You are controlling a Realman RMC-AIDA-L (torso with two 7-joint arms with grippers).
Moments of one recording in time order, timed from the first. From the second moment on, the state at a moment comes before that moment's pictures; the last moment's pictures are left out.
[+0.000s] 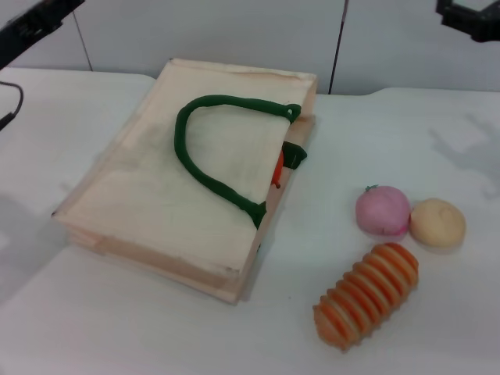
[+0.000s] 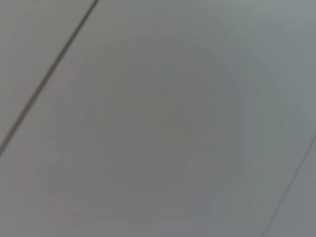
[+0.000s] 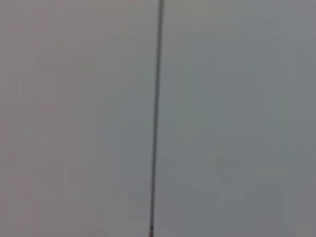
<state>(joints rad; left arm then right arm) -0.72 -1.96 2.85 -0.41 -1.00 1.47 -1.48 0.59 2.03 -1.03 -0.78 1.69 0.73 -1.75</state>
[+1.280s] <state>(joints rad) -0.54 -2.03 2.85 -0.11 -1.48 1.28 -0.58 0.53 2.03 -0.74 -0.08 2.67 1.15 -2.71</state>
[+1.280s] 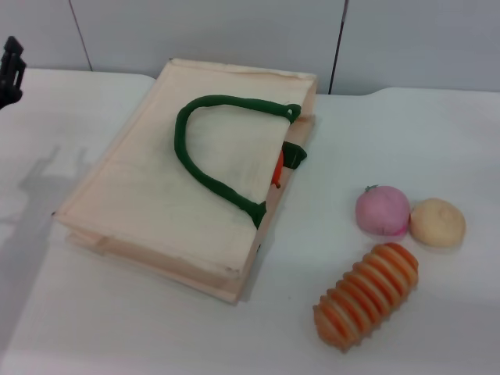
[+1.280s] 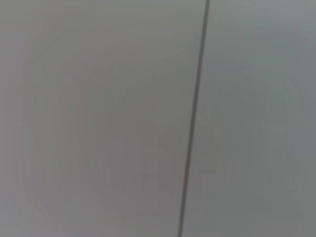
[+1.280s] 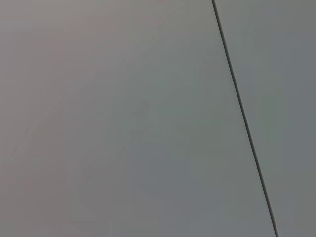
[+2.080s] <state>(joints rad) -0.52 -2.03 2.85 -0.11 -1.50 1.28 -0.58 0.53 2.03 -0.74 -0.07 2.67 1.15 -2.71</state>
